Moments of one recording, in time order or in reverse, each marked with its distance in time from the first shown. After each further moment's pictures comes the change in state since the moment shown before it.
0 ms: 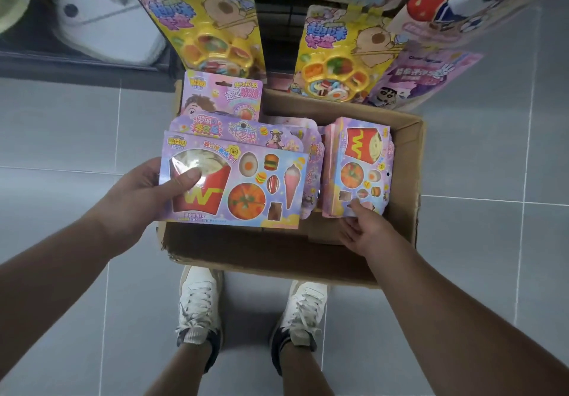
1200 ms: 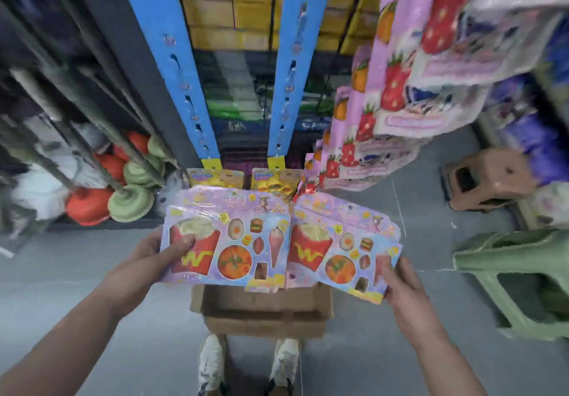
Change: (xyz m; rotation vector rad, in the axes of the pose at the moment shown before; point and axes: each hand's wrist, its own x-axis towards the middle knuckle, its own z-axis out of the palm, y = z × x) left_hand -0.320 0.255 -0.015 -0.087 -0.010 0.264; right_hand -0.450 -0.058 -0.231 -0.072 -0.321 -0.915
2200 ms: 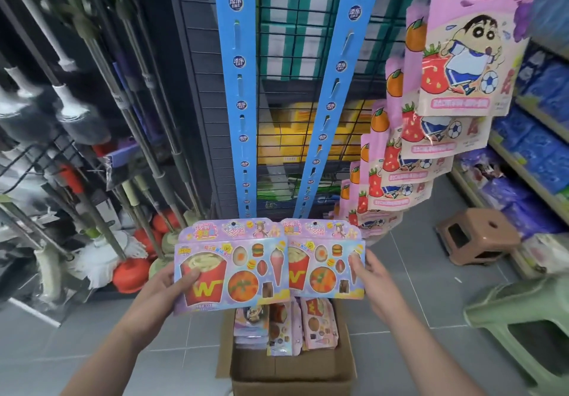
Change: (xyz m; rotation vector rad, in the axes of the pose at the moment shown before) left_hand -0.096 0.103 -0.066 -0.087 -0.050 0.192; right_hand -0.043 -0.117 0.103 -0.056 -0.142 -0.077
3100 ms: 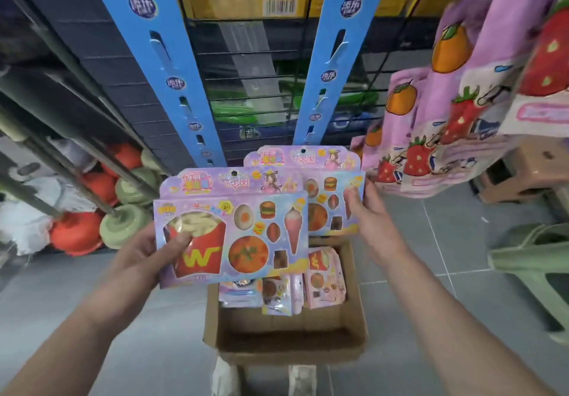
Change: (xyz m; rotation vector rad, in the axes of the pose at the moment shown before) left_hand 0.162 -0.122 0.023 0.069 0.067 -0.057; right_hand 0.203 0.113 0.021 -0.007 0.032 -0.092
